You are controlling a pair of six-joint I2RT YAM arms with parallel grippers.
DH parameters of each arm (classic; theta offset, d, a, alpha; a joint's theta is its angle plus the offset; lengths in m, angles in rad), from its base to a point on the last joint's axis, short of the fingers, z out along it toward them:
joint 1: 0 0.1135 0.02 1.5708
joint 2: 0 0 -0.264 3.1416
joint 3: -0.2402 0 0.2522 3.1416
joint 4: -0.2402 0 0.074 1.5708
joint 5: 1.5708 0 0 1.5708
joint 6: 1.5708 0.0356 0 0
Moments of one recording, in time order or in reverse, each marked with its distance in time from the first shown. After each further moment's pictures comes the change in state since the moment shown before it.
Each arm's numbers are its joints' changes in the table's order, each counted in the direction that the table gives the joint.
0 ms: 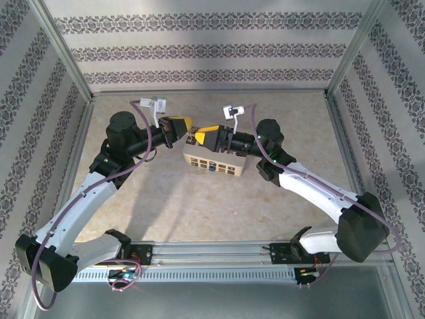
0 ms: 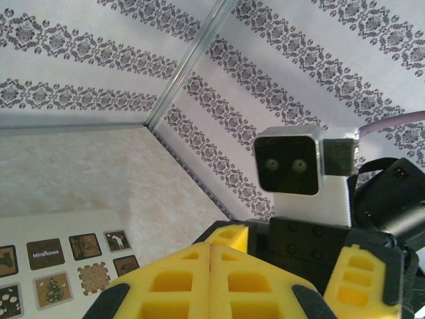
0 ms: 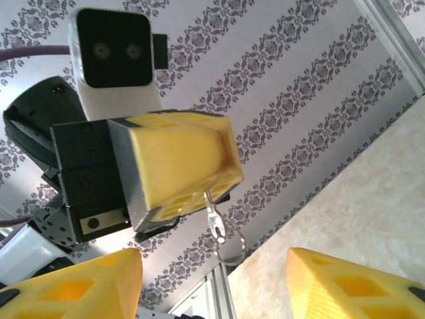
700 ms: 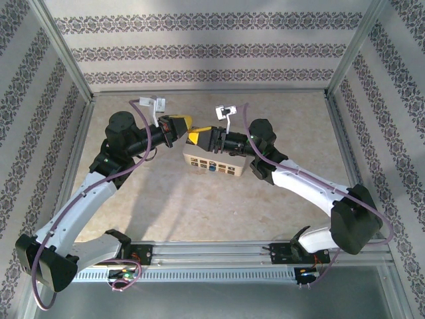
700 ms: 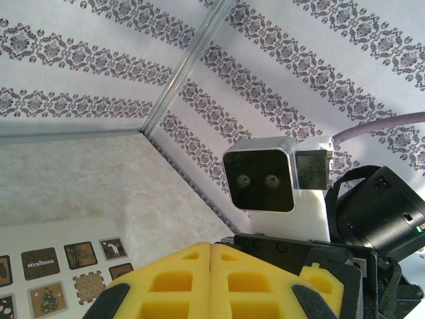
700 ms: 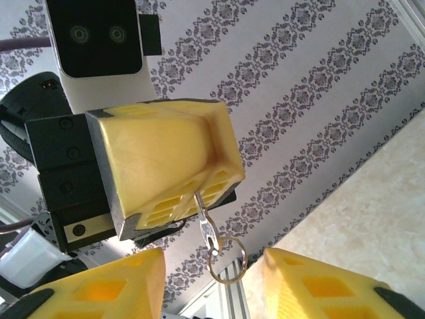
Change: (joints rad) left arm 0.000 -0.001 0.000 0.027 0.003 -0.007; right arm 0.032 -0.064 -0.029 0.061 -0.007 0.046
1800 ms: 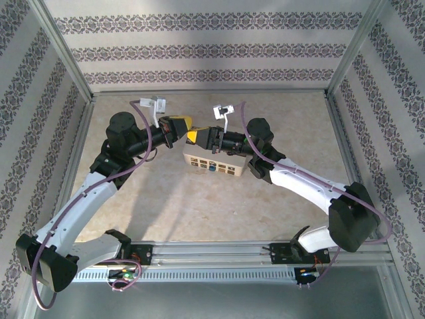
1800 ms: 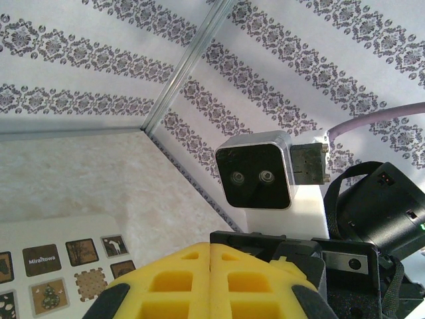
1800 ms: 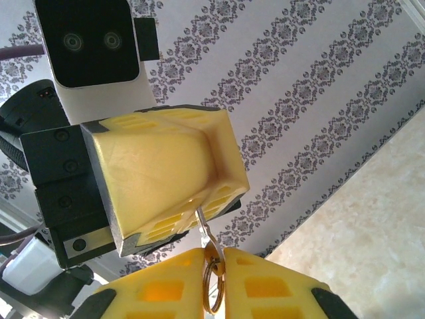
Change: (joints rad) left arm 0.000 0.000 0.011 0.004 -0.001 0.000; right arm 0.011 -0.023 -0.018 0.000 0.004 0.031
